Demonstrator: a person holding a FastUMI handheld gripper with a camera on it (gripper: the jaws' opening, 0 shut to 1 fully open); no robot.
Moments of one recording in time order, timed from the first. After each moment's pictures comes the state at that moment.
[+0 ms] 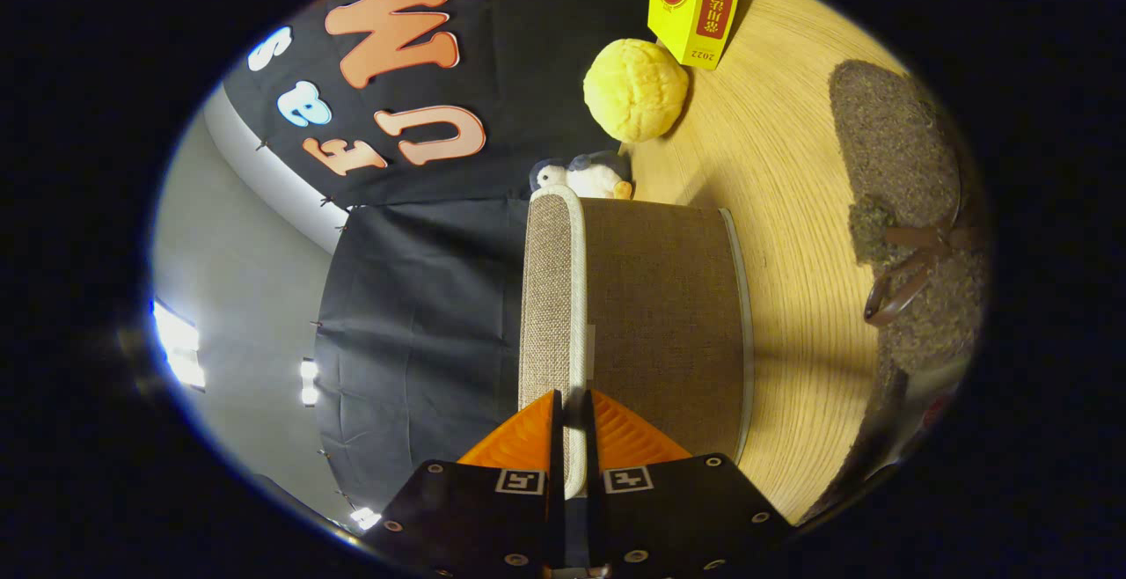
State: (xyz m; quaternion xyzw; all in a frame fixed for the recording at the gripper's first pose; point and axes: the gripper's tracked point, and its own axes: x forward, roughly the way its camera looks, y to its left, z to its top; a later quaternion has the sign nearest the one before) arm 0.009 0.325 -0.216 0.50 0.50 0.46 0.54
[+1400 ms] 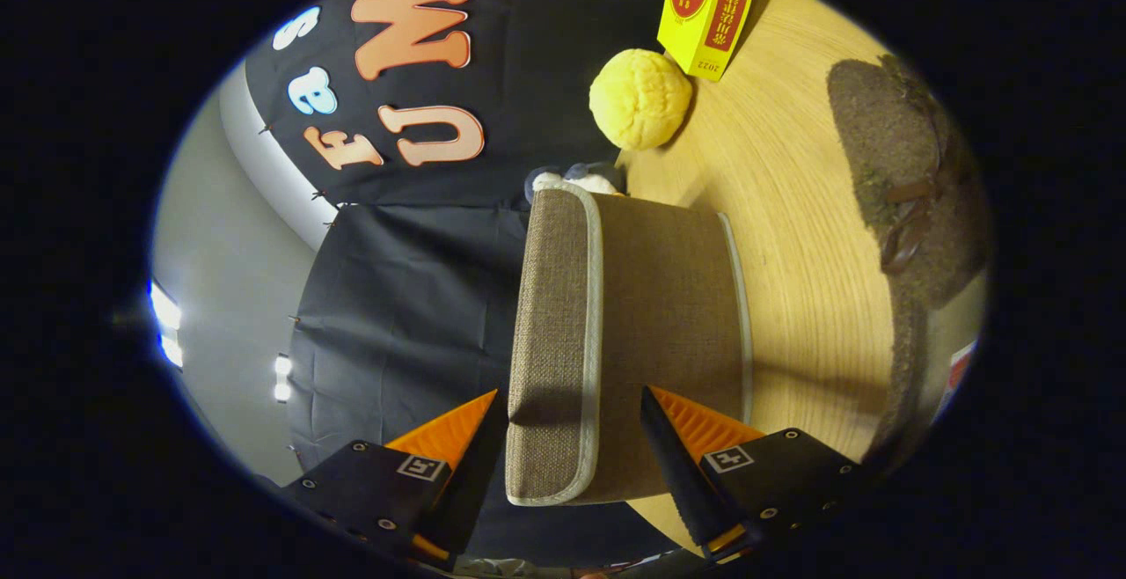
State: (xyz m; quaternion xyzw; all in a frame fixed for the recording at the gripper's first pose) arm -0.007 0.348 -0.216 0.50 0.48 0.45 0.56
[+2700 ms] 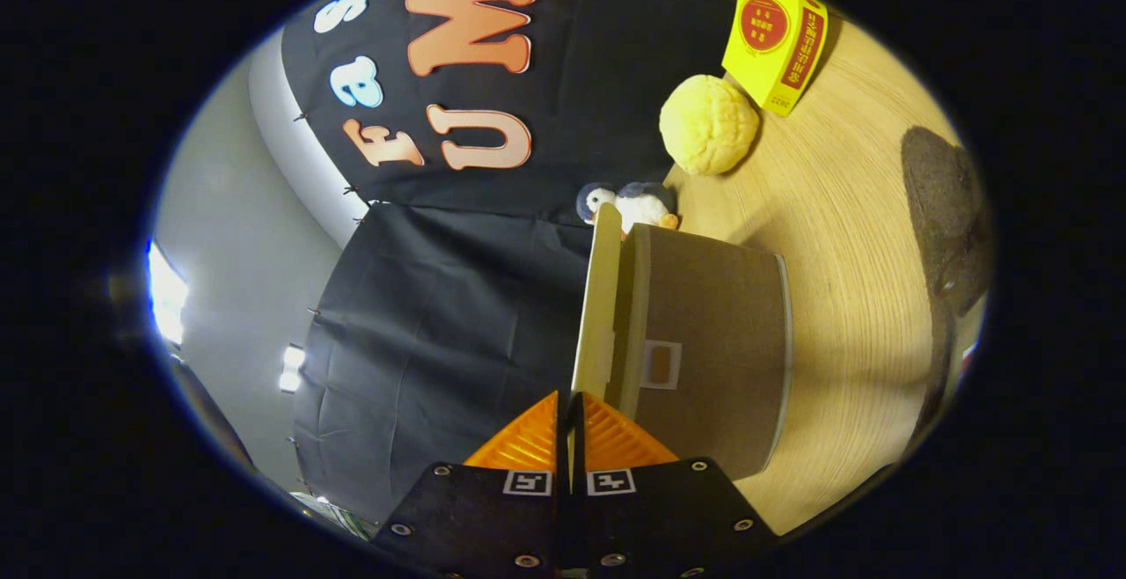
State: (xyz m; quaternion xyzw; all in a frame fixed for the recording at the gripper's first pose) arm 0.003 0.343 -0.140 0.49 0.42 0.47 0.60
